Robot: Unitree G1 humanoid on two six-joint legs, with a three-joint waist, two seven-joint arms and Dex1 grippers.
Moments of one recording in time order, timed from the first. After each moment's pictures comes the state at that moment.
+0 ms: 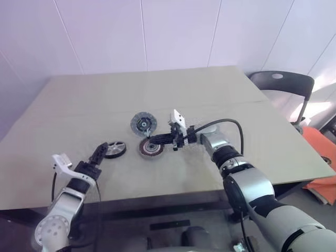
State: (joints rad) left arm 0.11 0.18 0.51 -0.23 -1.12 0.65 -0.21; right arm -0.97 -0.11 0.10 1.10 0.05 -0.14 1.36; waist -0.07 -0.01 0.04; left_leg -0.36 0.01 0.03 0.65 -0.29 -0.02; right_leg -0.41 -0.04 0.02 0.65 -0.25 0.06
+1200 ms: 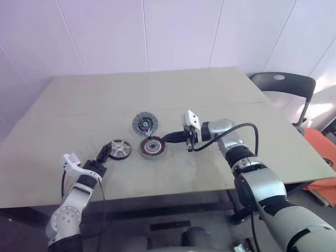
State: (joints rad) left arm 0.02 0.14 0.48 -0.05 -1.01 0.58 -0.21; right arm -0.95 -0.21 0.09 1.11 0.04 -0.28 1.41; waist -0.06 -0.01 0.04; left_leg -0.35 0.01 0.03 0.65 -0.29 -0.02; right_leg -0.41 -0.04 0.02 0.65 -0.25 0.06
